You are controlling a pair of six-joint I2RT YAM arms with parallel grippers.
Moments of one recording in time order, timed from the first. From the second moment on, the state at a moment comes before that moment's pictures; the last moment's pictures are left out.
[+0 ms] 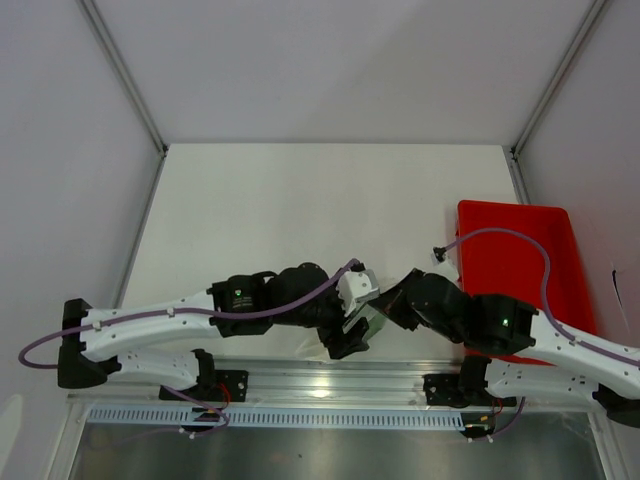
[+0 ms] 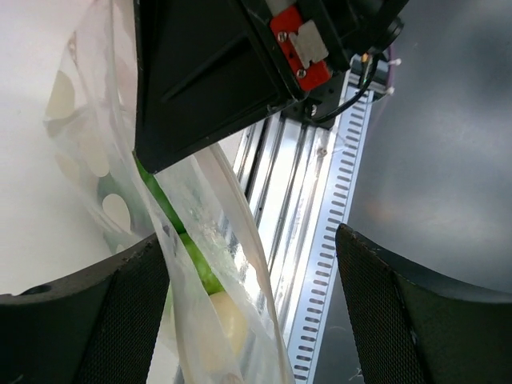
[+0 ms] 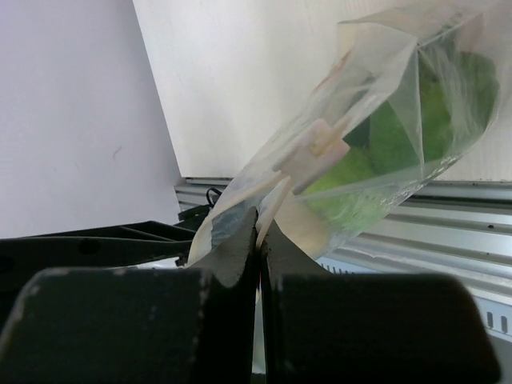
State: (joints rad) left arm -1.30 1.14 1.10 -0.49 0.12 -0.18; right arm 1.23 0.81 0.94 -0.81 0.43 1.56
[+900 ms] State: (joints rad) left arm -1.25 1.23 1.13 -0.55 -0.11 -0.21; right arm 1.25 0.74 1.00 -0.88 0.47 1.38
